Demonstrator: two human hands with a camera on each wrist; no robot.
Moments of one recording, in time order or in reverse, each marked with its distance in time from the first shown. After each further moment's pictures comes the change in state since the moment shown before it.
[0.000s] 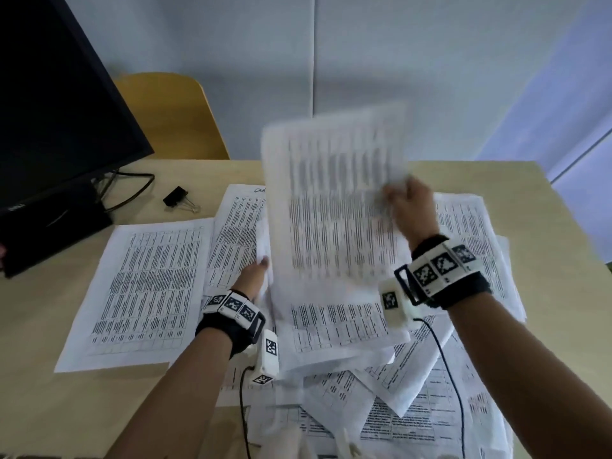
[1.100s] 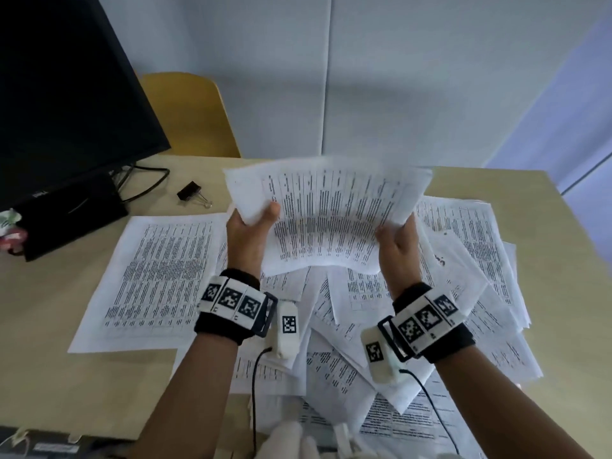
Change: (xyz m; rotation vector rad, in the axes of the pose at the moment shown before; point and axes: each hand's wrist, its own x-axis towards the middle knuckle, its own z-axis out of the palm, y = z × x) left_hand -0.067 0.046 -0.026 -0.789 -0.002 0.757; right_hand -0.085 -0.021 0.016 0.345 -0.033 -0.011
